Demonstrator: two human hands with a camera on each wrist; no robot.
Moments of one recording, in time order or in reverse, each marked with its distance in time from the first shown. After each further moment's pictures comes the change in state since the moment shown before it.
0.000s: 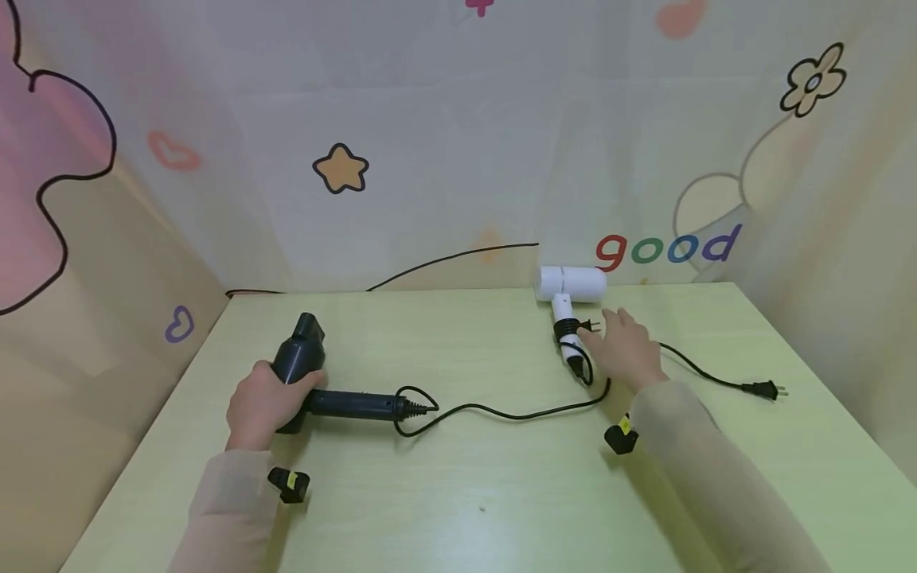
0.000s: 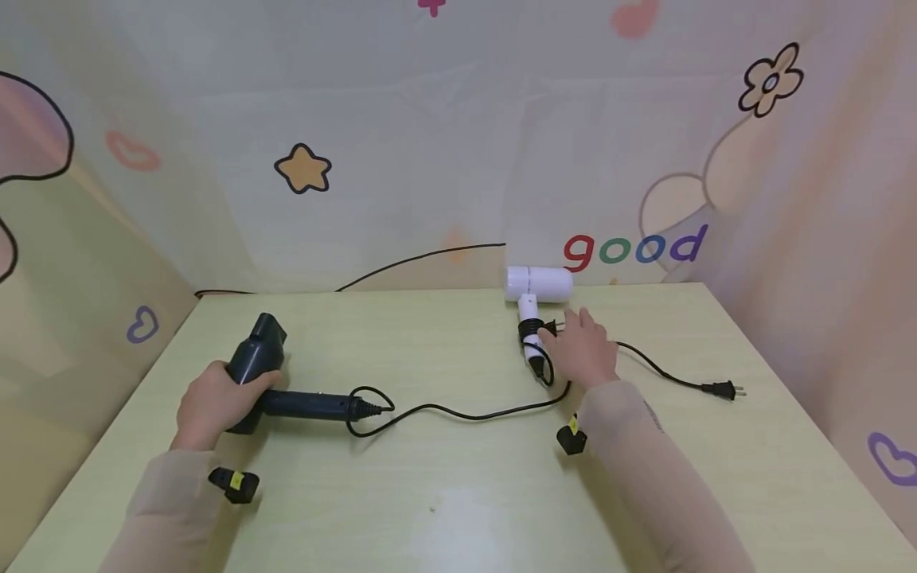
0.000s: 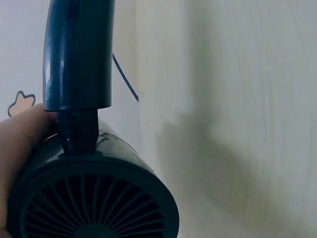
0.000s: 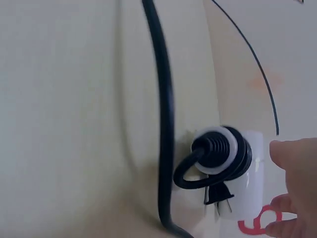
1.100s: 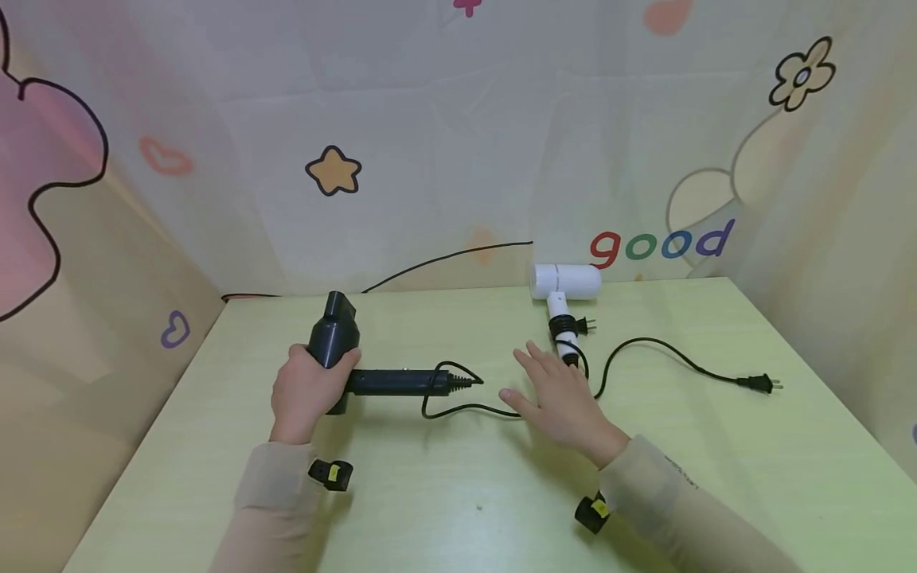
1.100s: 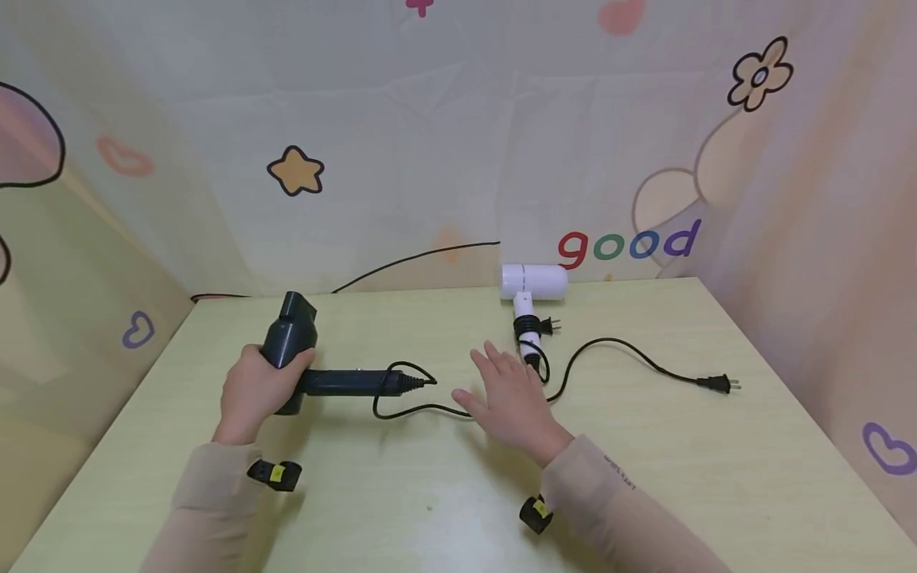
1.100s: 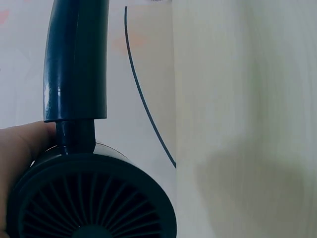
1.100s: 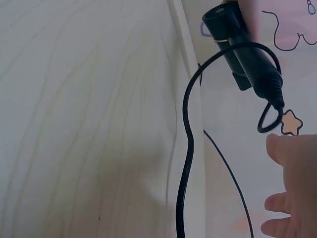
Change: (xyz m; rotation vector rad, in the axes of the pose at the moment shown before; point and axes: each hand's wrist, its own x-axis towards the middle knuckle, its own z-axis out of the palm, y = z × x) left_hand -0.018 0.059 0.019 -0.122 0.073 0.056; right_hand -0.086 -0.071 0.042 0.016 0.067 -0.421
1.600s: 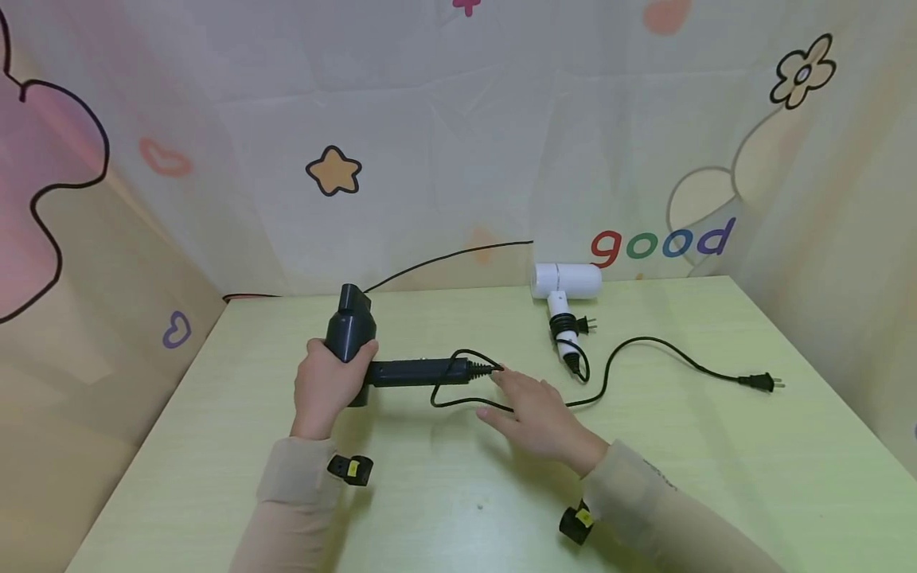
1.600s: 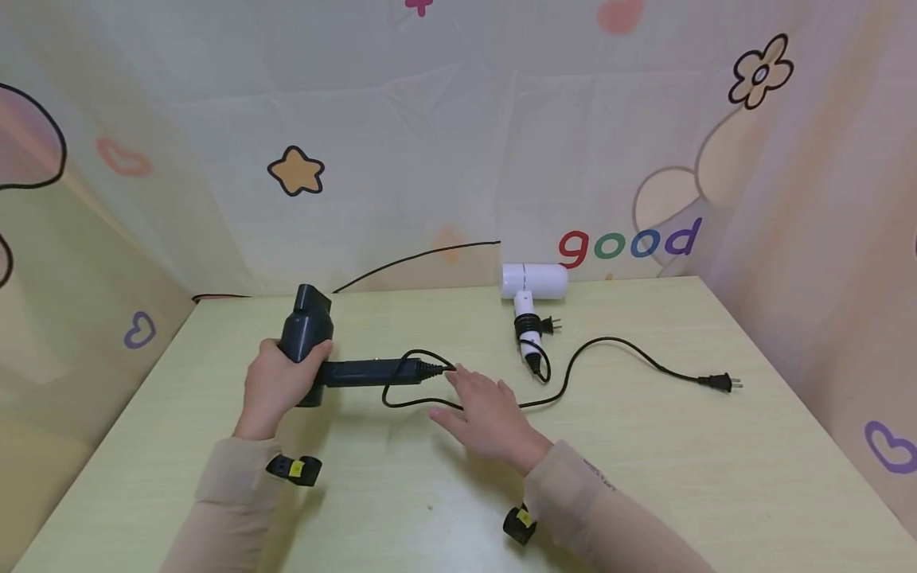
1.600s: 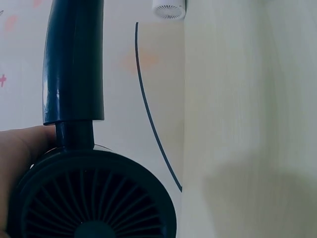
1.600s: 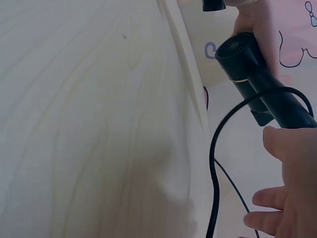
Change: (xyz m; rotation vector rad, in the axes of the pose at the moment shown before) left_hand -0.002 0.017 0.015 -0.108 -0.003 0.016; right_hand 0.000 -0.021 0.017 0.105 -0.138 -0.034
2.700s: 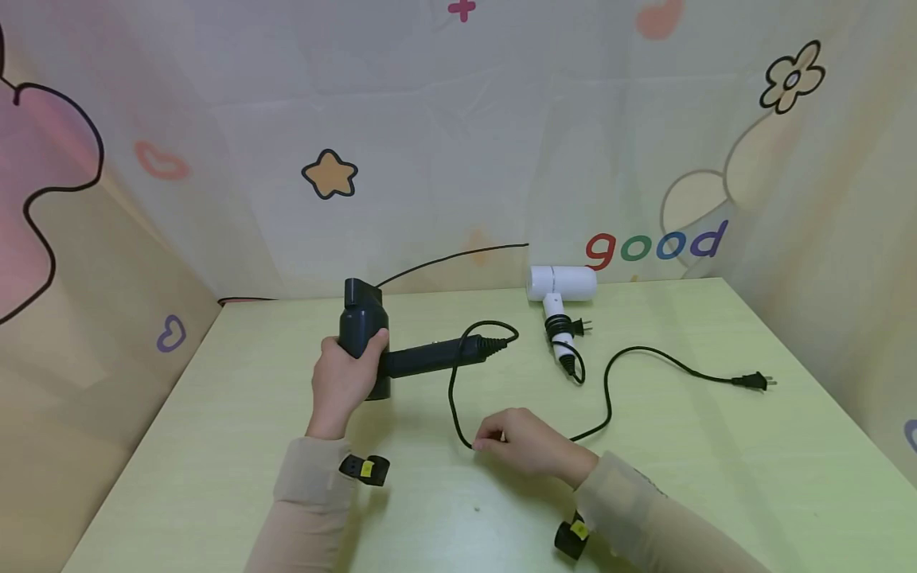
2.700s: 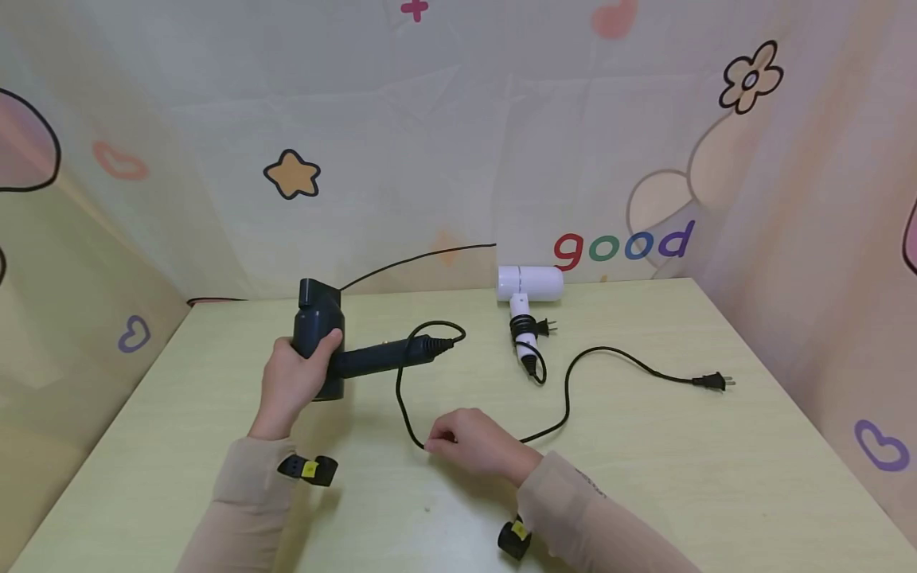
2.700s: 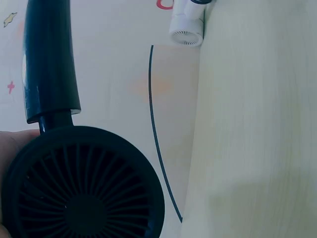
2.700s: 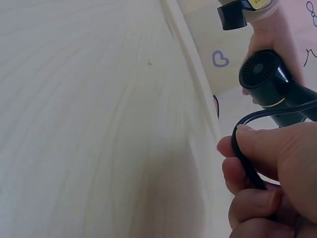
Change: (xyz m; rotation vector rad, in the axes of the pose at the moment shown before) left_hand -0.005 0.019 0.013 -0.164 -0.078 -0.045; right_hand -0.004 0.000 0.015 0.256 -0.186 -0.158
